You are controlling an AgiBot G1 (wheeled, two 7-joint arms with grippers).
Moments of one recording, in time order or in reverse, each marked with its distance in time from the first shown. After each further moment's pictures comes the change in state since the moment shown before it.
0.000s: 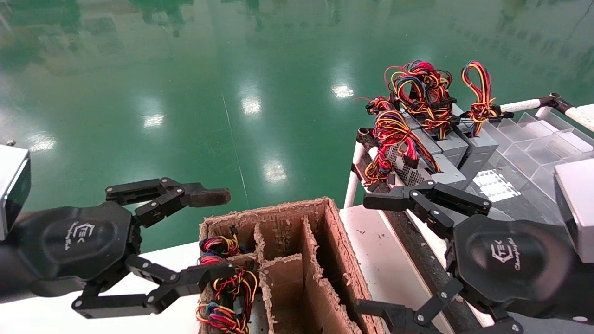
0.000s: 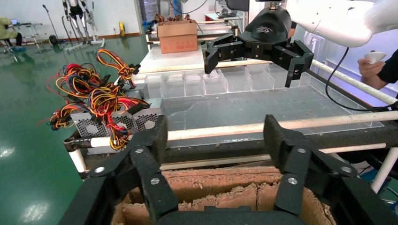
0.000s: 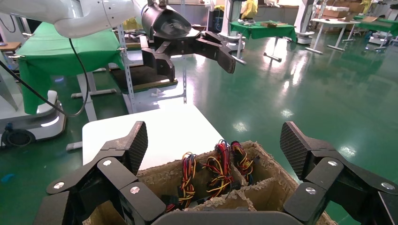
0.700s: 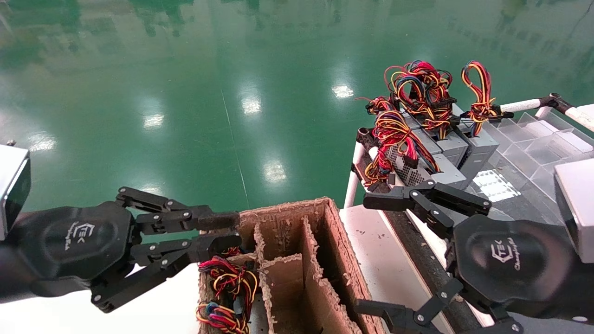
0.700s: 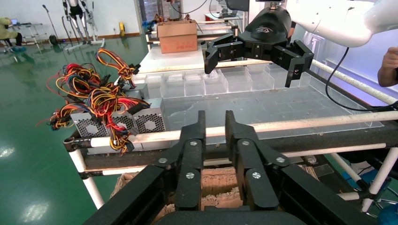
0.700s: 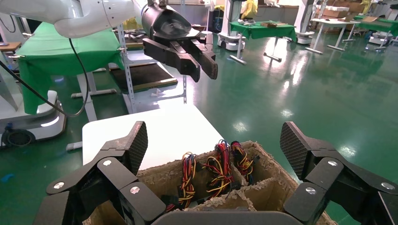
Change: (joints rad) left arm 0.000 0.000 0.000 0.000 0.000 0.000 0.000; right arm 0.000 0.000 0.000 0.000 0.000 0.000 0.000
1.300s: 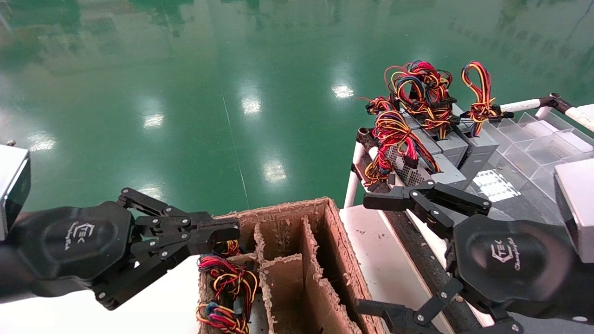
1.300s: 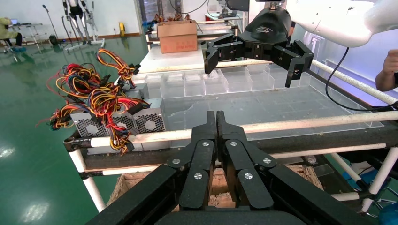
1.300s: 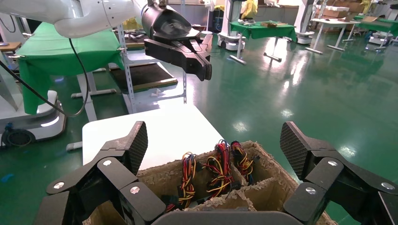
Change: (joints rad) left arm 0.000 0.000 0.000 0.000 0.000 0.000 0.000; right arm -0.001 -0.002 -0.002 -0.001 -0.001 0.000 0.000
